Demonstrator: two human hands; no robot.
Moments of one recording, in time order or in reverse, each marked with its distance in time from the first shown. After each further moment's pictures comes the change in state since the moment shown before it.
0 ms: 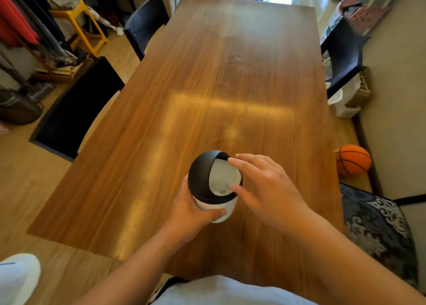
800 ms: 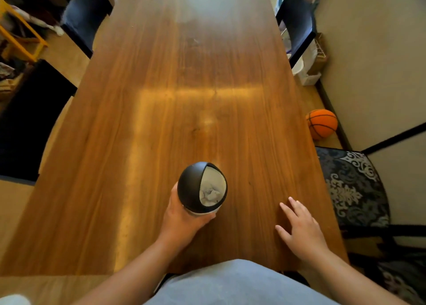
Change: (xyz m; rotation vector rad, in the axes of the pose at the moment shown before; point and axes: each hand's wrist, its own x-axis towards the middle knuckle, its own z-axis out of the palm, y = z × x) left_hand -0.005 -0.054 0.011 0.127 -0.082 -0.015; right_hand -0.176 0.116 0.149 -0.156 -0.186 0.802
